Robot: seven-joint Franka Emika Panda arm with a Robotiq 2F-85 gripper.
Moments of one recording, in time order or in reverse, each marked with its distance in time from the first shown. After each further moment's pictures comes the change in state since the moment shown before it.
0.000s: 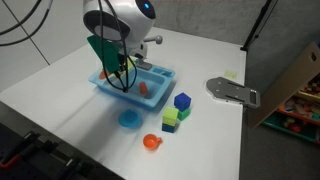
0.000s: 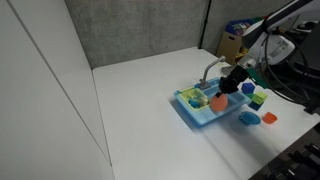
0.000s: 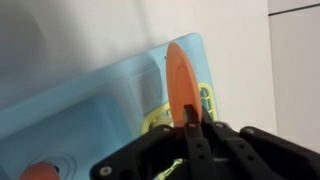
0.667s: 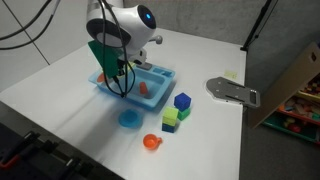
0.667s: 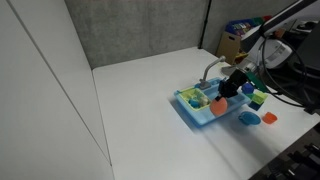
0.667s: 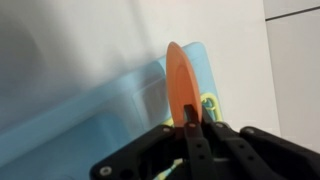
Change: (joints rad) arm -0.002 0.039 -0.002 0.007 0.019 -0.026 0.000
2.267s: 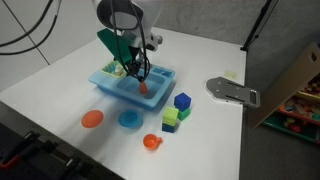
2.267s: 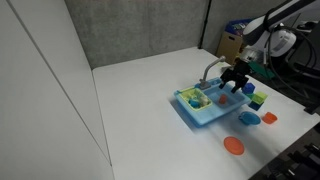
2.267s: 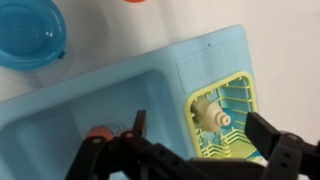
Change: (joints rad) arm 0.037 -0.033 -0.082 0.077 -0.291 -0.012 0.182
